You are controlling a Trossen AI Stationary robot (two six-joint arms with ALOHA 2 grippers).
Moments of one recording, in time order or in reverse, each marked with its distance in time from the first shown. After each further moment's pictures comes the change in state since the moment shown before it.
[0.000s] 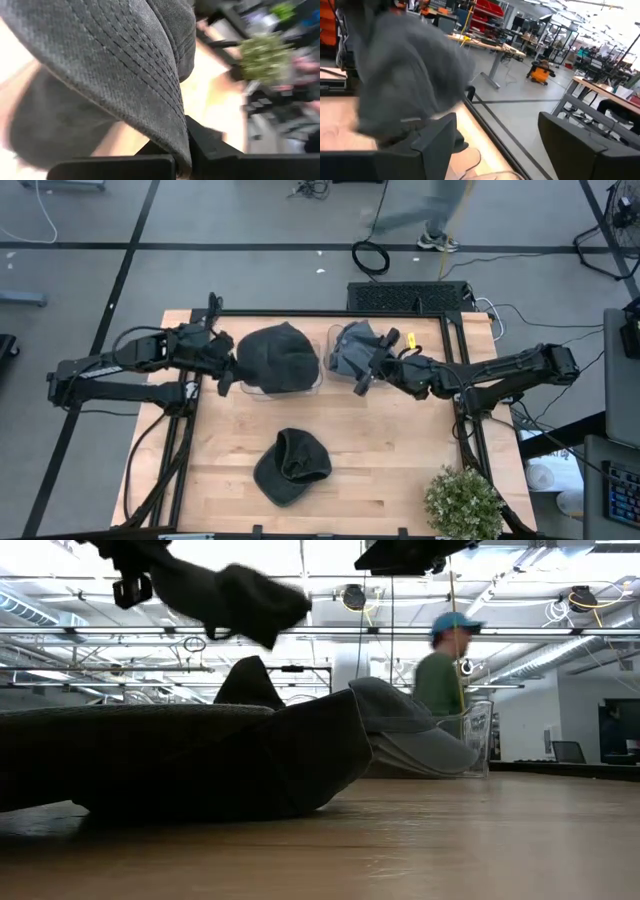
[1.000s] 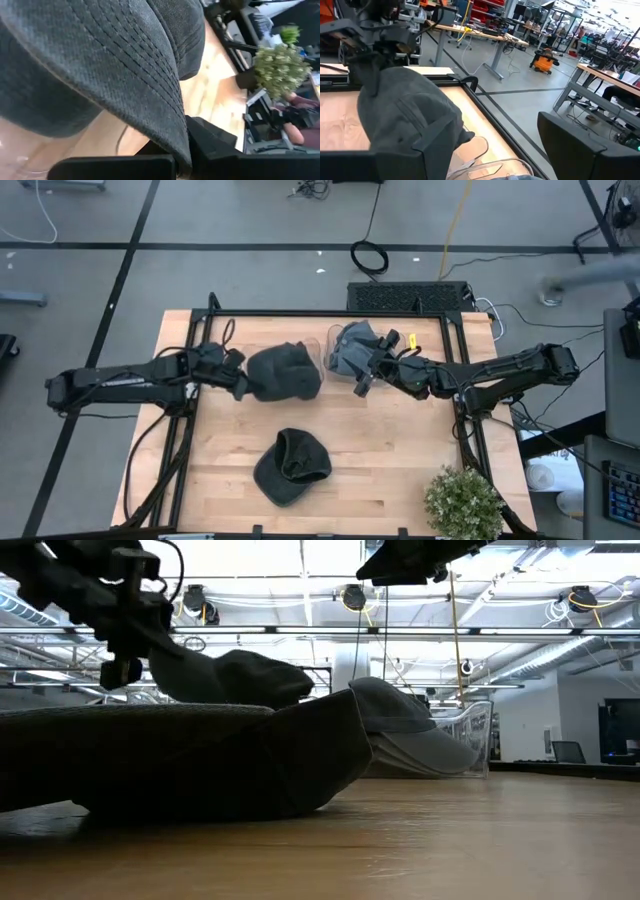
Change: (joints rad) left arm 0.057 -0.042 -0.441 0.394 0.088 -0.248; right arm -0.002 0.000 0.000 -0.071 0.000 0.087
